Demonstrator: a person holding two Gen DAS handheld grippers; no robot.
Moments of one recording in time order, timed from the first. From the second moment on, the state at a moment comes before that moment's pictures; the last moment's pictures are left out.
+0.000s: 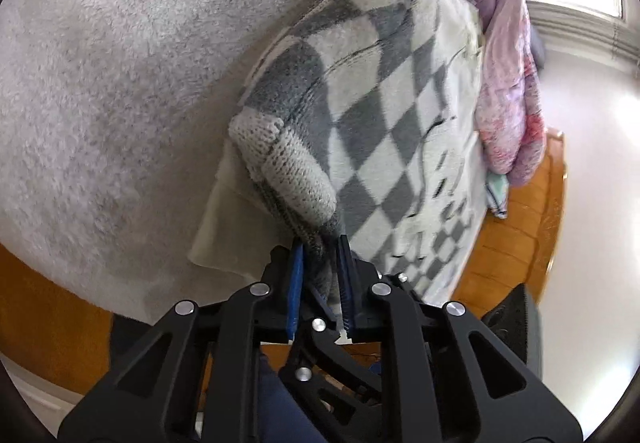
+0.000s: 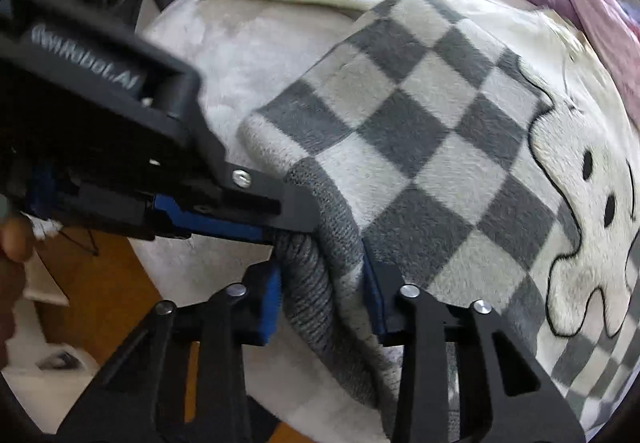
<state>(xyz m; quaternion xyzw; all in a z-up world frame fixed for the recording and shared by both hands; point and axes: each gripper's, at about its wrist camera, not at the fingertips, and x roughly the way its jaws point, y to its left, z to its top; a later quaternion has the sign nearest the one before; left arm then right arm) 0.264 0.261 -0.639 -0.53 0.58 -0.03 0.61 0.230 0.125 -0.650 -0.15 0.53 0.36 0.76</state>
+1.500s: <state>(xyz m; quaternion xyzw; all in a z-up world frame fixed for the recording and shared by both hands) 0.432 -0.266 -0.602 -0.08 0.64 -0.19 0.74 0.233 -0.379 -0.684 0.43 0.58 0.13 0.68</state>
